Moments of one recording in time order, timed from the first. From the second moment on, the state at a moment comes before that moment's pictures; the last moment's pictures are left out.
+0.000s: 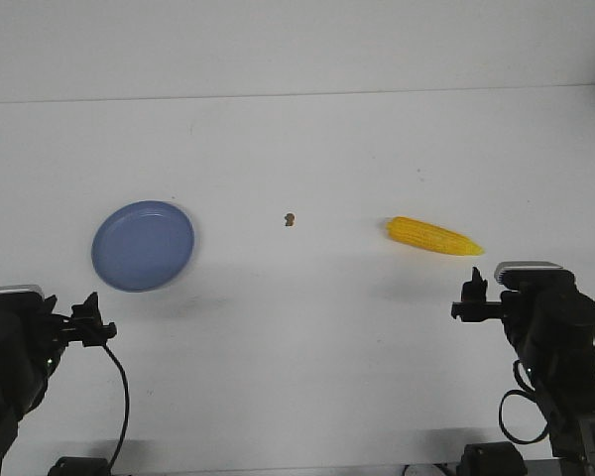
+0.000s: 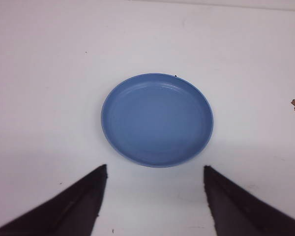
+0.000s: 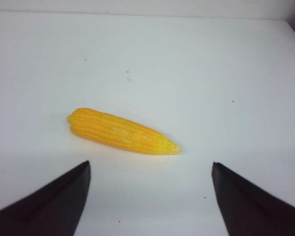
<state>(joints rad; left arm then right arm) -0.07 0.69 1.06 -0.79 -0.06 -0.09 0.01 0.68 0.91 -0.71 0.08 0.03</state>
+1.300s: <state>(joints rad) 0.22 1.57 1.07 -0.37 0.09 -0.25 0.01 0.68 0.91 -0.71 0.08 0.03</state>
